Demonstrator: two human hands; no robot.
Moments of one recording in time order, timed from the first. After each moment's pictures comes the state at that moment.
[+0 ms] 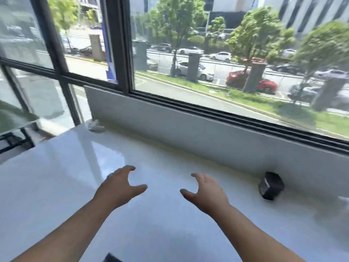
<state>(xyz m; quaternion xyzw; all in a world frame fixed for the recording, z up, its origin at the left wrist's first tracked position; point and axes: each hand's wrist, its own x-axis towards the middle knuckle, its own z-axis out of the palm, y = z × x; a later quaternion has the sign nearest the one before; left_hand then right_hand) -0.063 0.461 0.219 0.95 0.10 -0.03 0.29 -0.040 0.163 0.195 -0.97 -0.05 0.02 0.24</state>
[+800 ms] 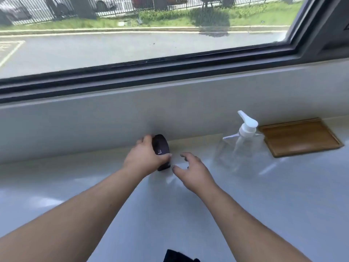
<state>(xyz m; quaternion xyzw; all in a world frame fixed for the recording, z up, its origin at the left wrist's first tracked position) 0.167 -0.170 0.078 0.96 -0.14 -0.18 0.19 0.047 -0.305 0.021 -0.82 0.30 0.06 0.48</state>
